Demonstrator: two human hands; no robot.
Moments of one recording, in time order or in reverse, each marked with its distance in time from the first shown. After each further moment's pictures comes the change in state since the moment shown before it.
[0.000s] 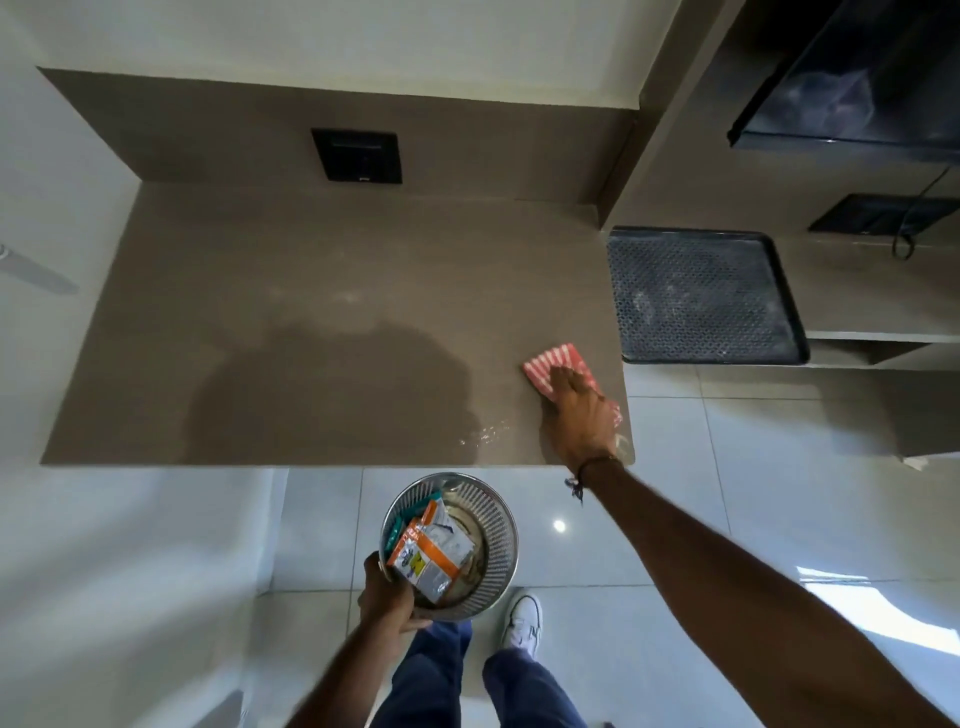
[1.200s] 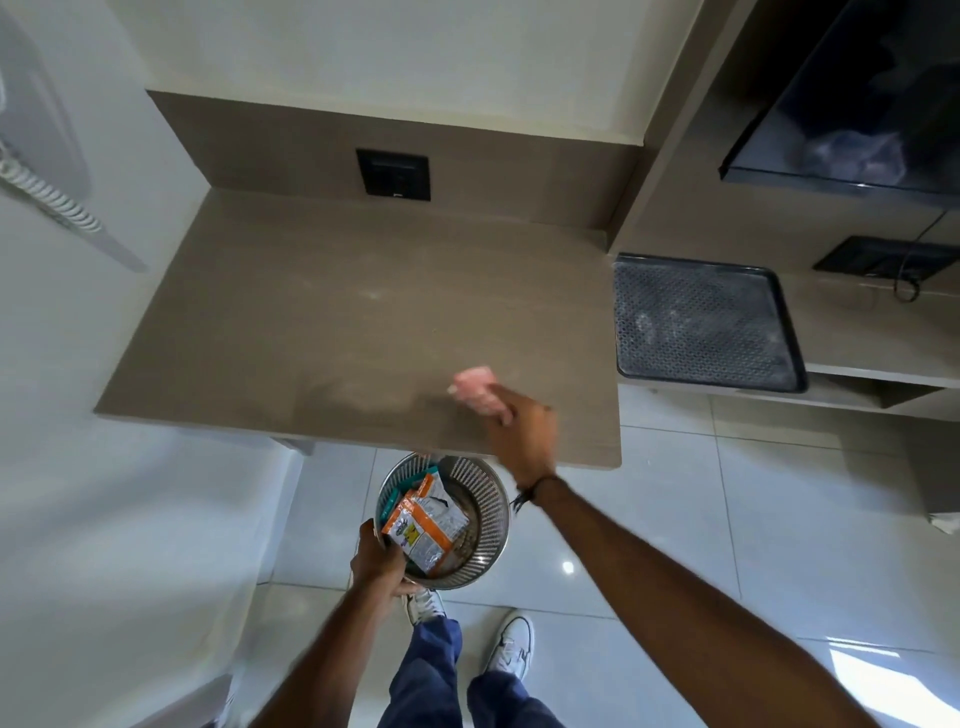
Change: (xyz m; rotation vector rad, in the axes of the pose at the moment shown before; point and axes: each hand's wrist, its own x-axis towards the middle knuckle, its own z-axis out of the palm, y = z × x) left_hand -0.023 0.012 0.004 0.011 0.087 0.128; right_hand -0.059 -0.056 -0.018 0.658 0.099 -0.140
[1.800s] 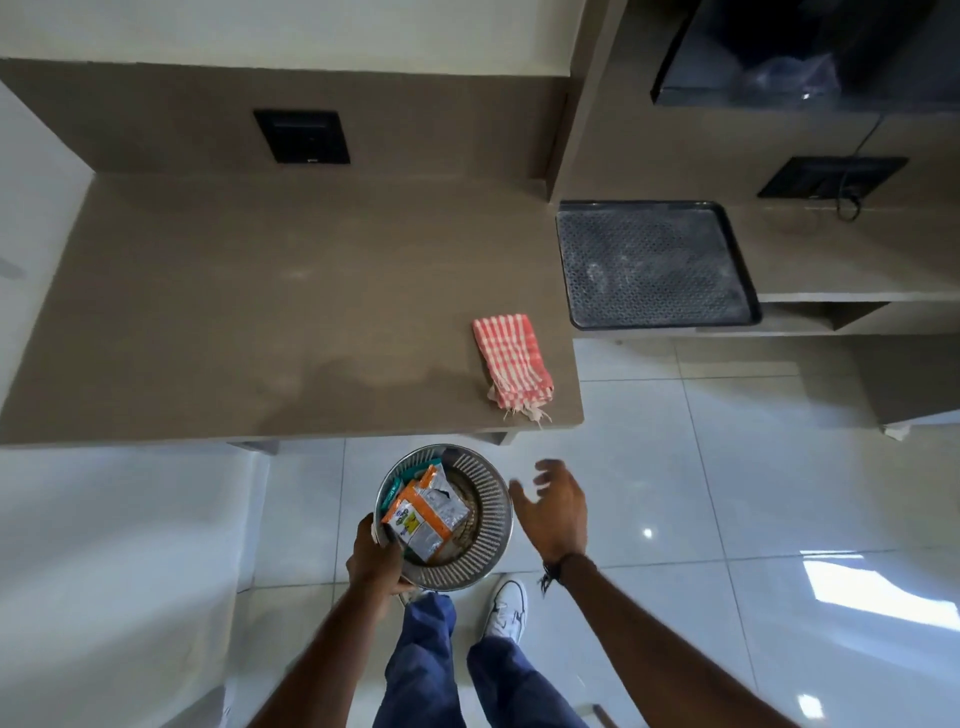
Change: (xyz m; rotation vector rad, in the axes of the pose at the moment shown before) left_hand 0.000 -0.018 0.043 0.077 -0.089 0.076; right_hand -0.116 0.120 -0.011 -0.051 0.021 0.554
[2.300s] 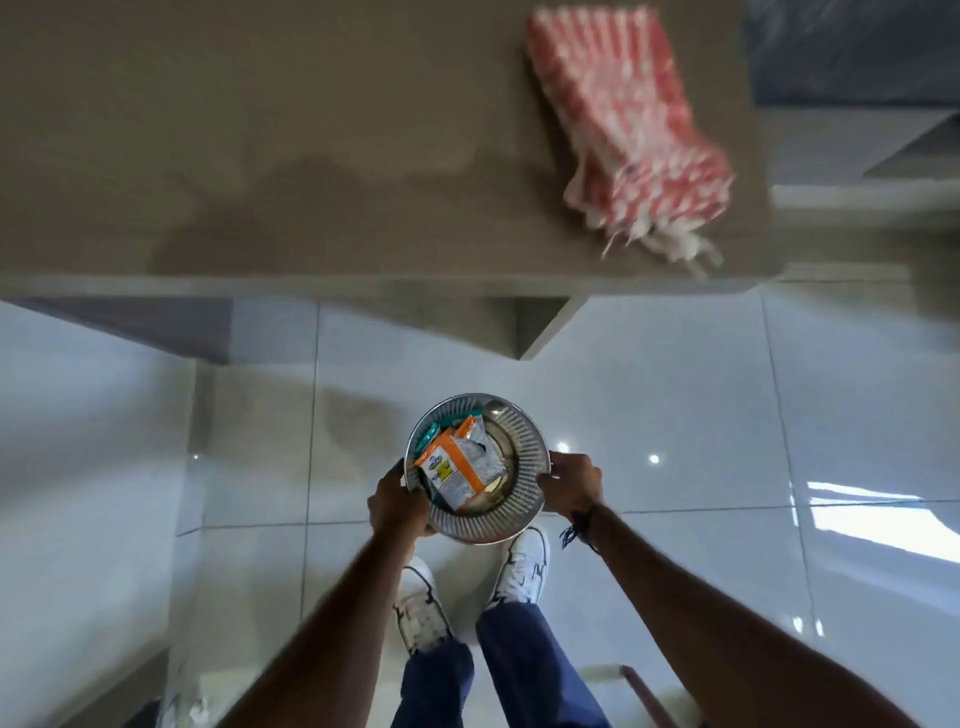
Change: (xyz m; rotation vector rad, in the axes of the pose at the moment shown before) left_hand 0.203 -0.124 0.124 0.050 0.034 -0.073; right_hand 0.096 0.198 0.199 -0.145 -0.362 0.328
